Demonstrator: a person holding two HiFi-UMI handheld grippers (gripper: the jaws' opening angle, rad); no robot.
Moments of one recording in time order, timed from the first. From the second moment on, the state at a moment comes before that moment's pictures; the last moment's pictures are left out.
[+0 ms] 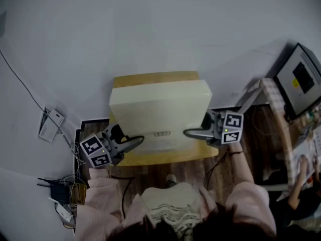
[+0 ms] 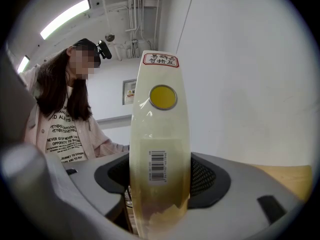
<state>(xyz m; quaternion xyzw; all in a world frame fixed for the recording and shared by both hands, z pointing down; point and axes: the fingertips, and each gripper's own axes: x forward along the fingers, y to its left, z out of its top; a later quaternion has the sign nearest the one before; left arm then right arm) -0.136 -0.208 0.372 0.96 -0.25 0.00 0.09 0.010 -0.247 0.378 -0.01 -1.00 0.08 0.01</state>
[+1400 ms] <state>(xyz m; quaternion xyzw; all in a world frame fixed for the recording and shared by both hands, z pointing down) -0.156 -0.298 0.443 0.97 -0.23 0.03 0.12 -0.012 -0.327 0.446 0.01 -1.00 0.09 0.03</state>
